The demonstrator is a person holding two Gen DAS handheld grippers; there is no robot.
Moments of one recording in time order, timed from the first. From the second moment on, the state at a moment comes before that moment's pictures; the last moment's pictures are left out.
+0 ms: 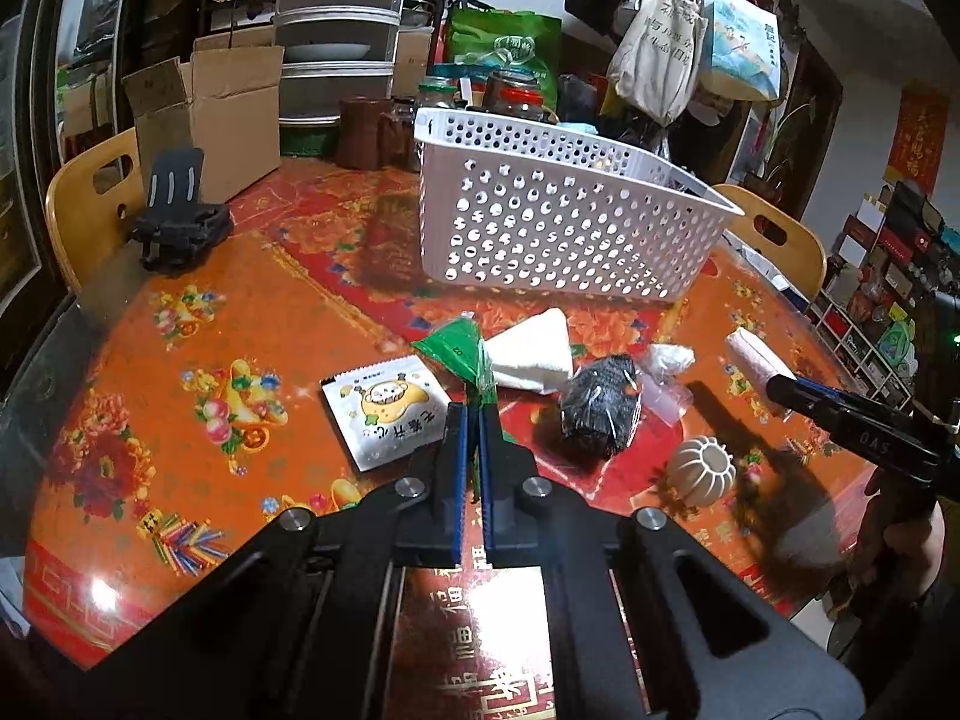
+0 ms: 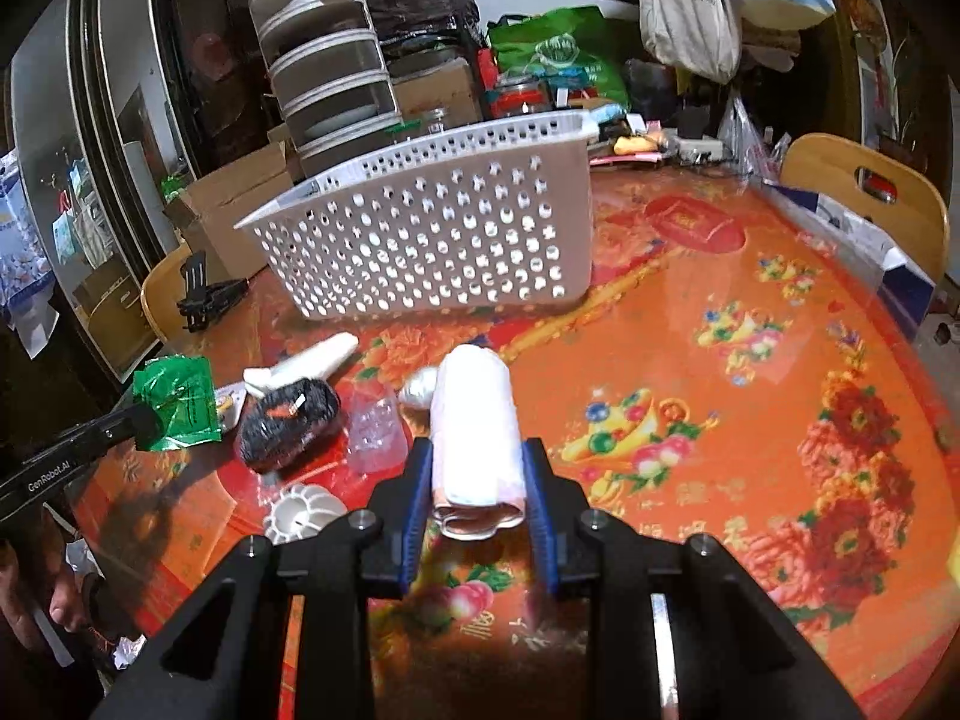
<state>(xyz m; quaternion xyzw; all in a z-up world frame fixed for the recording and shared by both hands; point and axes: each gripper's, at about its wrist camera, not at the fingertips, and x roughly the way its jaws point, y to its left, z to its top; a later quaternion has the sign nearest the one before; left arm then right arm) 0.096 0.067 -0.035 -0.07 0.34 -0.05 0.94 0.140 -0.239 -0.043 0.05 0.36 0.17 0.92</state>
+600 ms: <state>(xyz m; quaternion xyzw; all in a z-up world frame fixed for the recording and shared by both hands) 0.123 0.067 0.070 -0.06 0.25 -0.09 0.96 0.162 -0.234 0.058 0.01 0.30 0.20 0.93</state>
